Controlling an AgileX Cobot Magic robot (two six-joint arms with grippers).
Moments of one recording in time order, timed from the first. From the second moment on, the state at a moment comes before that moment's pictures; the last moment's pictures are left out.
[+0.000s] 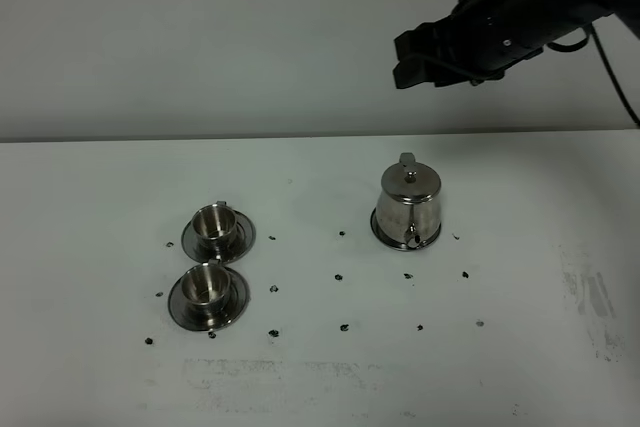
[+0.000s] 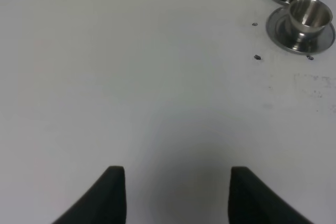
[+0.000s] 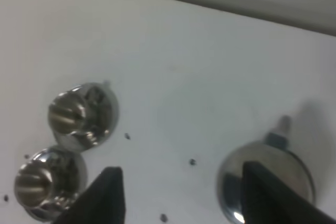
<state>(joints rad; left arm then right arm) 0.09 -0.01 -0.45 0.01 1.06 0.01 0.30 2.10 -2.11 0.46 1.04 -0.24</state>
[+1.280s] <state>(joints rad) 0.09 -0.01 -0.45 0.01 1.06 0.01 0.34 2.48 -2.44 0.29 1.01 -0.13</state>
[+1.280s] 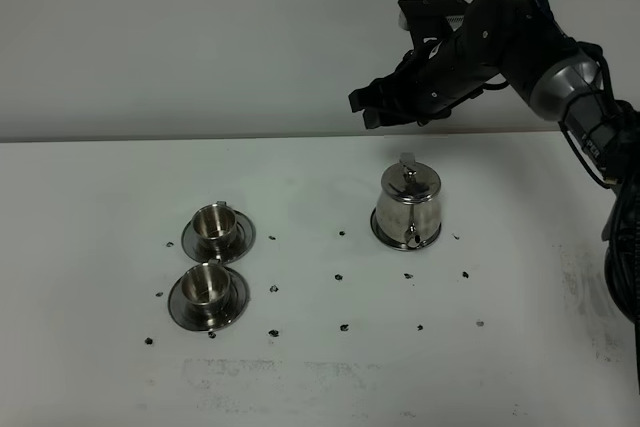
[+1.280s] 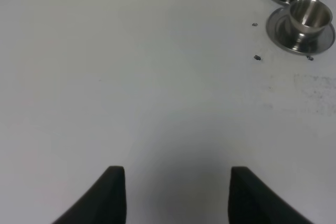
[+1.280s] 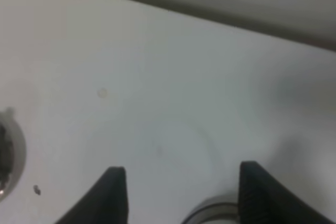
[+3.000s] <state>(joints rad) 0.09 -0.01 -0.45 0.01 1.06 0.01 0.31 2.54 -2.58 0.08 1.07 -0.07</state>
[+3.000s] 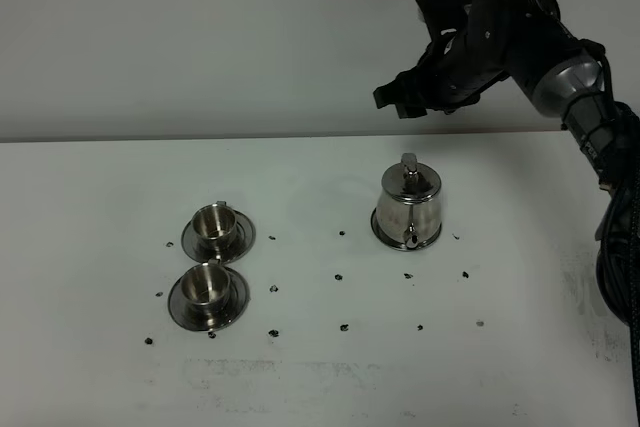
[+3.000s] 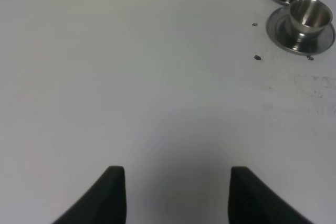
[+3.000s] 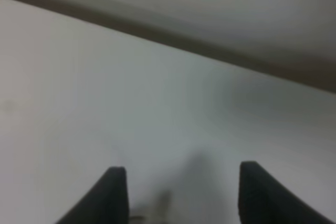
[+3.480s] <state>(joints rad) 0.09 -0.01 -0.45 0.01 1.06 0.01 0.25 2.56 -2.58 0.14 1.11 -0.07</state>
